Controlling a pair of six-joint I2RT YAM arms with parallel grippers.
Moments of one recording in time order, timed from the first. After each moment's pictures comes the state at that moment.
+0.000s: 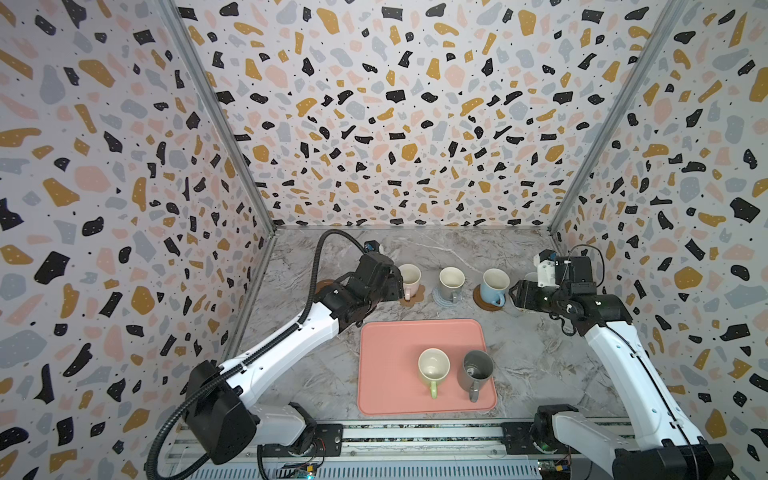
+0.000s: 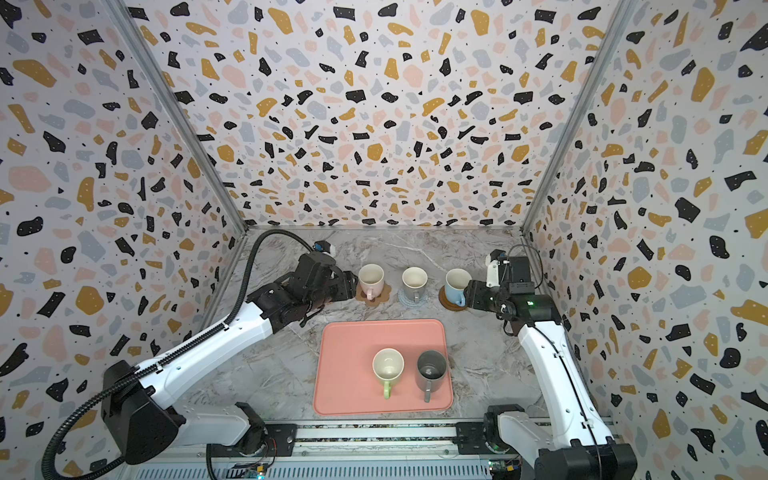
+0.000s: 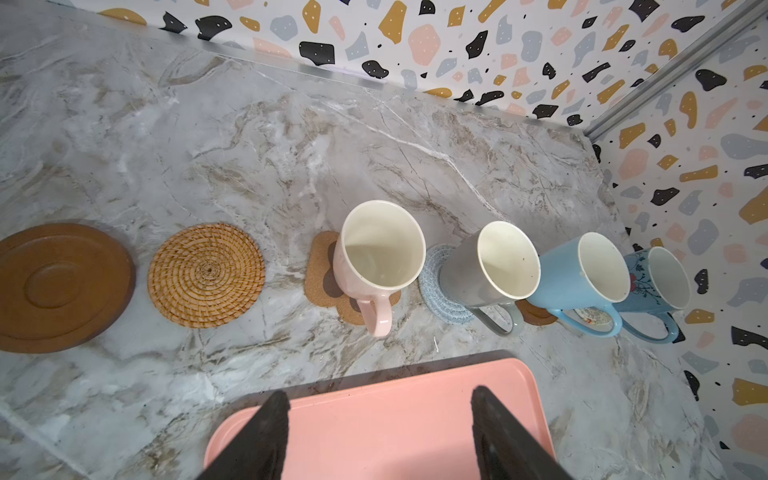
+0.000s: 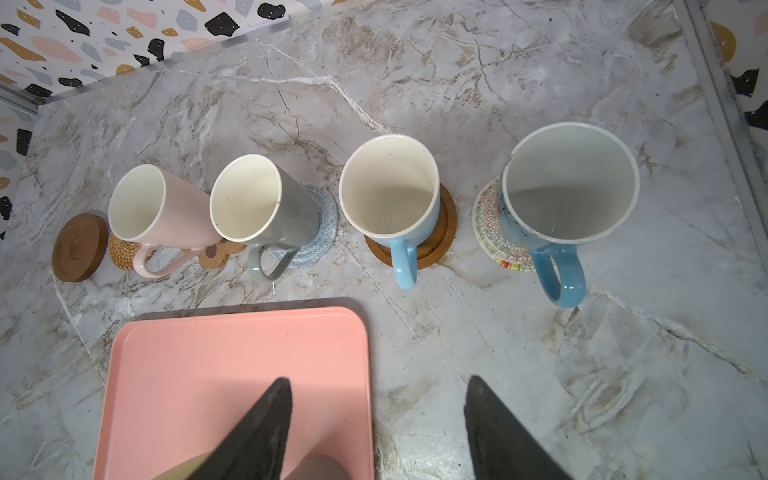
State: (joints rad) left arm -0.71 1.33 1.17 -0.53 -0.23 -0.61; right arm 0.09 1.06 1.07 -0.84 -0.17 0.23
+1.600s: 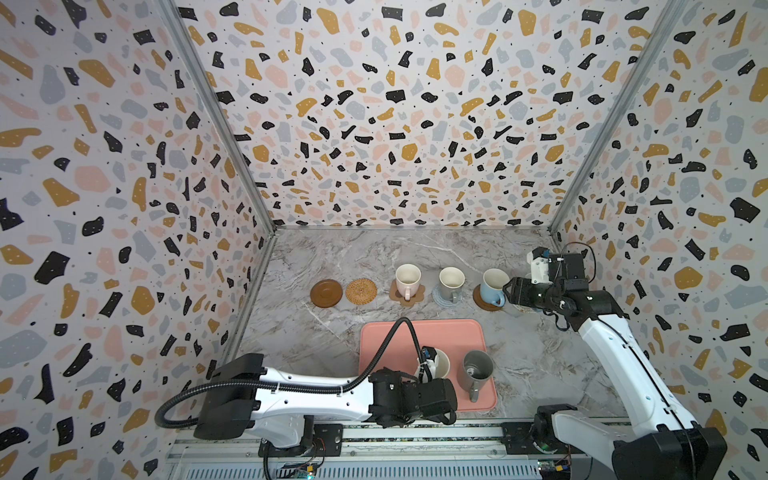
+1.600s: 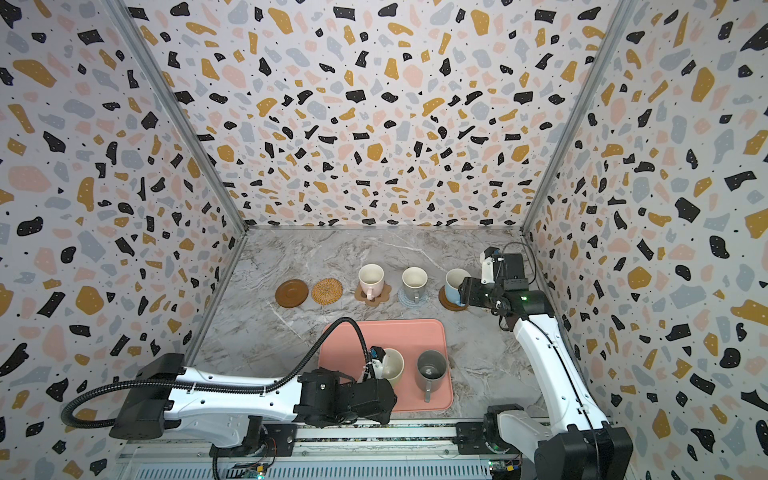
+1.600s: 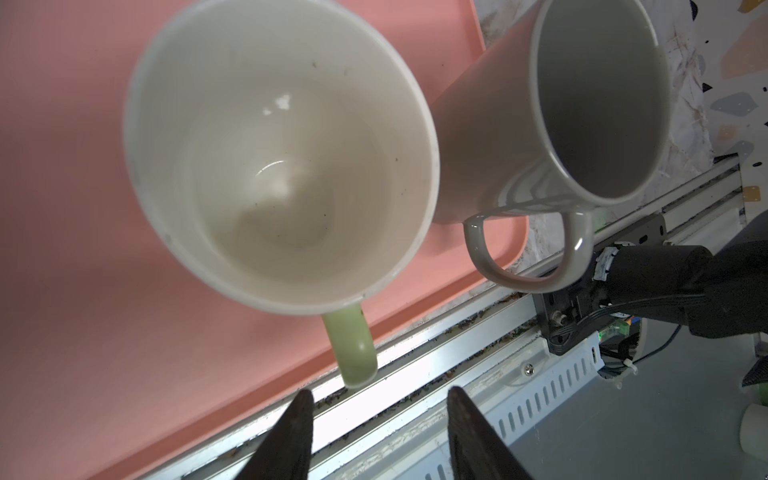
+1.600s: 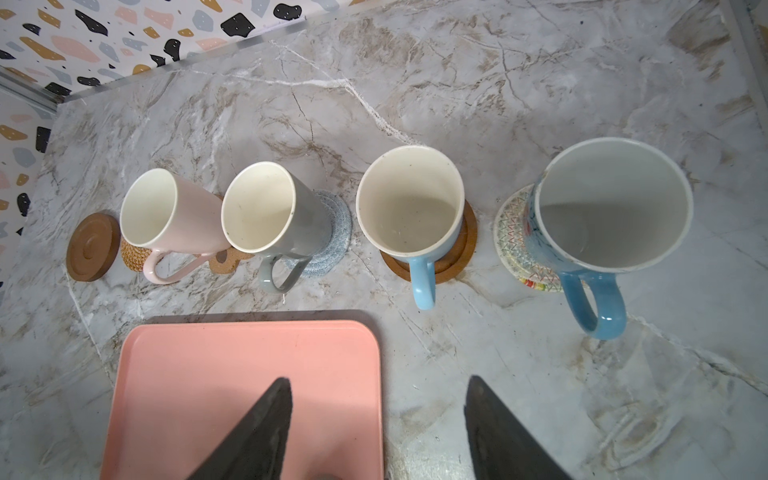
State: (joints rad) left arm -1.47 1.40 0.93 -0.57 -0.24 -1.16; right arm 0.11 1.11 1.06 -0.77 -0.19 0.23
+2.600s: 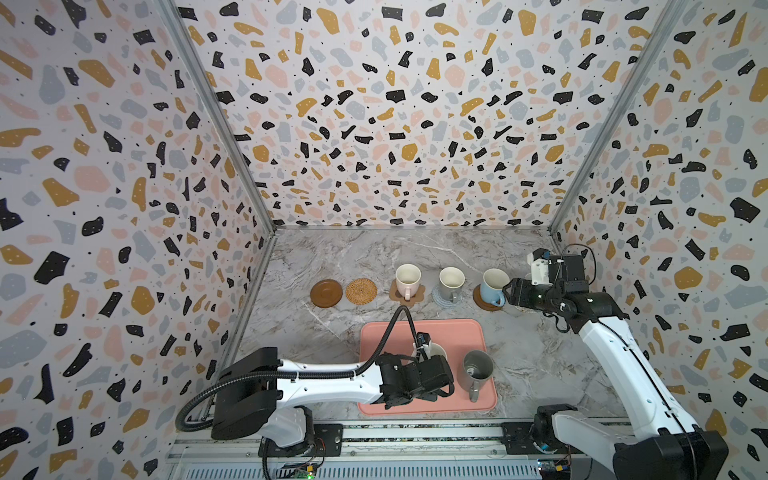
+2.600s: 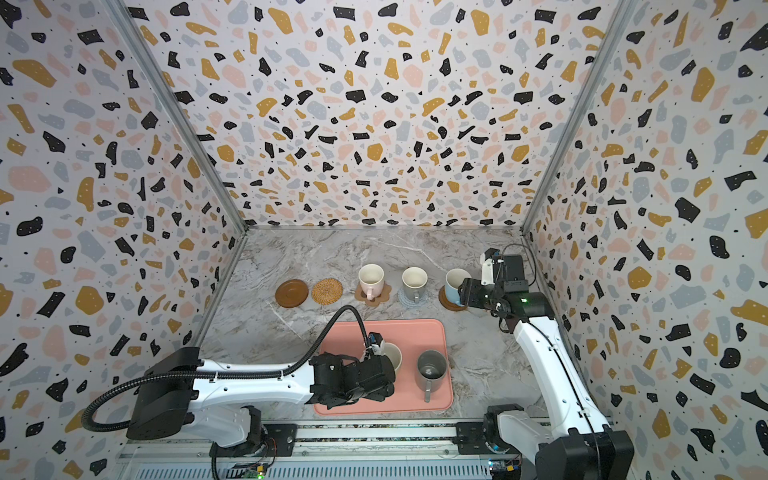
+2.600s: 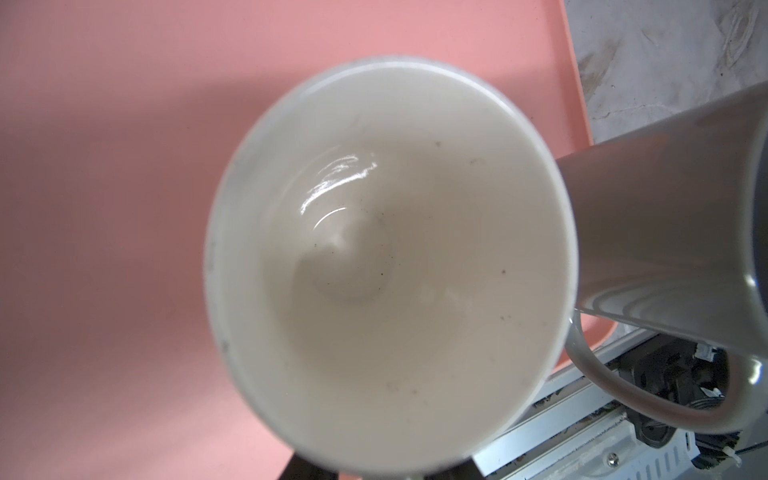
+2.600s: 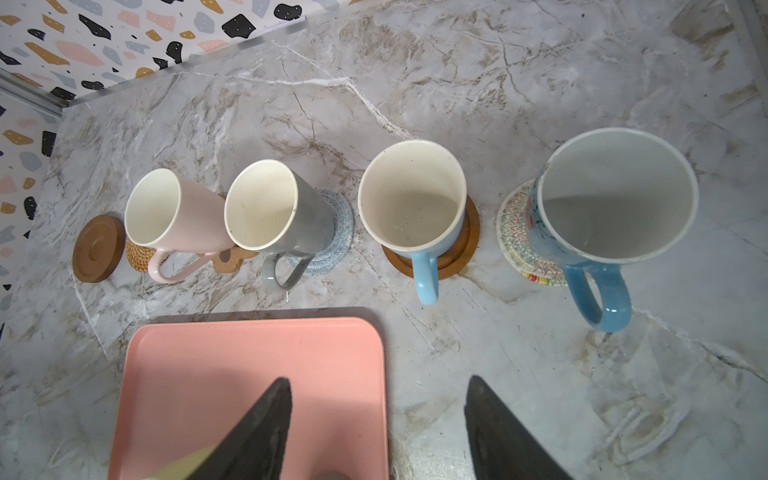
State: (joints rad) left arm -1.33 1.47 0.91 -0.55 -0.24 -1.03; right arm 0.12 1.09 1.05 -0.77 -0.19 0.25
